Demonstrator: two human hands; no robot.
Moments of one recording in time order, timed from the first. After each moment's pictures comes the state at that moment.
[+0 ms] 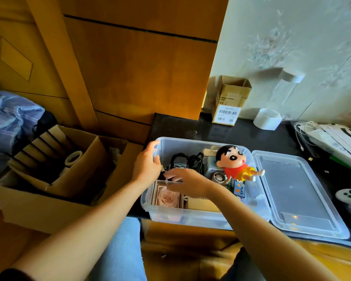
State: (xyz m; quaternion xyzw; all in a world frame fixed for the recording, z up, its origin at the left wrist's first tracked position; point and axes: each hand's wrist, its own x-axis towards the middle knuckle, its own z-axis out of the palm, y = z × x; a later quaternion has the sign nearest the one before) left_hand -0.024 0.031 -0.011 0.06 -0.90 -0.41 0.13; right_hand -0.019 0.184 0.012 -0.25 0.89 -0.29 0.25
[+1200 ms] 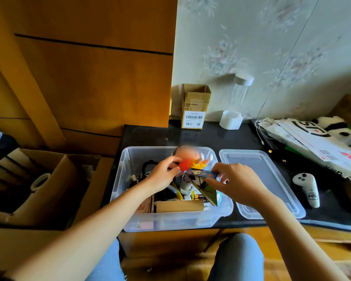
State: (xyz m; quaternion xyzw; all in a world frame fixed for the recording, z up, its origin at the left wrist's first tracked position) left_hand -0.030 0.133 0.014 -0.12 -0.81 -0.57 -0.12; right_hand 0.032 0.344 0.076 -0.11 0.99 -0.09 -0.05
